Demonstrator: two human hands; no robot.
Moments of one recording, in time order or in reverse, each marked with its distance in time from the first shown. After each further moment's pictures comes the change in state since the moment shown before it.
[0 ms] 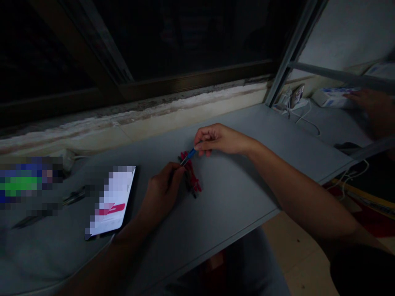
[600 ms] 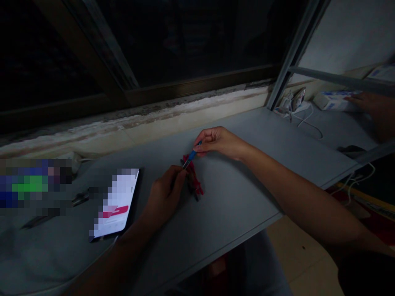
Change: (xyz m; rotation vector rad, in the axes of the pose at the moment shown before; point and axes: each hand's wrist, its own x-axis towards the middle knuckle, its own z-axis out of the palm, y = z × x) left_hand -0.001 0.001 0.000 -0.039 0.000 0.001; right_hand 0.006 0.003 0.016 0.319 0.186 0.069
